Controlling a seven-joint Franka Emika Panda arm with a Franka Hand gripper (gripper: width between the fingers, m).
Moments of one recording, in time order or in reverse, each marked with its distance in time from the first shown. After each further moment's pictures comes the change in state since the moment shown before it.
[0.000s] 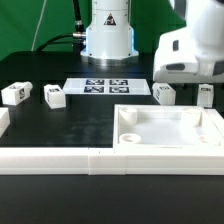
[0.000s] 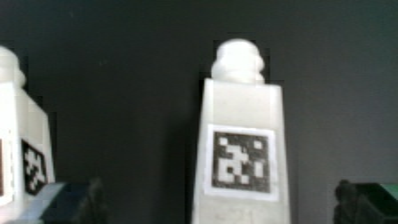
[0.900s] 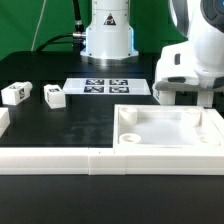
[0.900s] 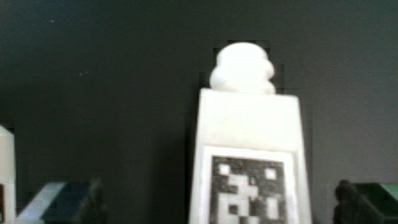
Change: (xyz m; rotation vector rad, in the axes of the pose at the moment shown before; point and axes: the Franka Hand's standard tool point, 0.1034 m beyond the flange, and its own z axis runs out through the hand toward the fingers) arm 0.001 -0.001 0.023 -0.016 -0.008 0.020
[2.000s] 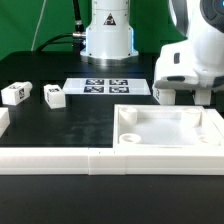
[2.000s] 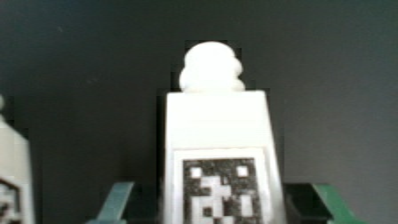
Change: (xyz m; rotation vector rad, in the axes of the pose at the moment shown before) arm -0.009 0.000 -0.018 0.000 -0.022 -0.010
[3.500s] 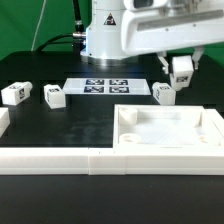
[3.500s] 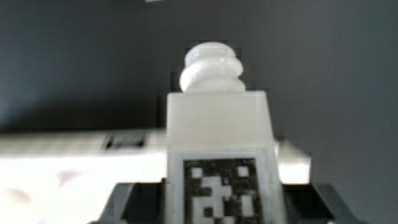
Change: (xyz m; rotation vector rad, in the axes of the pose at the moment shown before) arm 0.012 0.060 -0.130 0.002 0.870 -0.209
